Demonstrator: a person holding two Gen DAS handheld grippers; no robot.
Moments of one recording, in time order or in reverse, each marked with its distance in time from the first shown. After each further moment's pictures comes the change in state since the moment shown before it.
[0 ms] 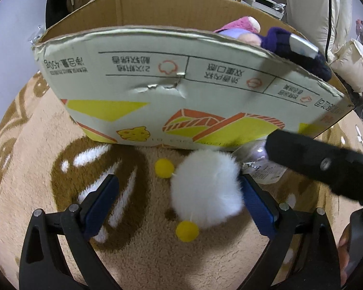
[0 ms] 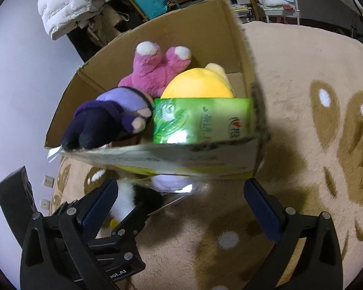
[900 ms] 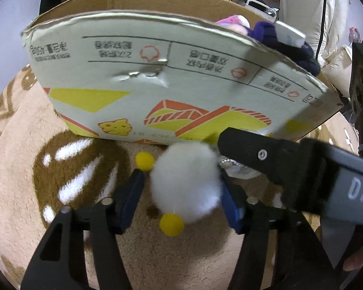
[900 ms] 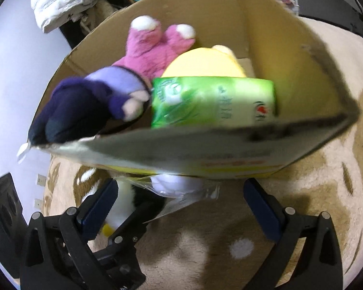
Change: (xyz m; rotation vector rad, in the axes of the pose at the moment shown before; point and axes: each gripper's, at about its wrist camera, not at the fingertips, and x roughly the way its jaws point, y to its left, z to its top) left arm 0.008 0.001 -0.015 -0.018 -0.006 -0.095; right arm 0.020 -0.002 0.000 0.045 0.019 -0.044
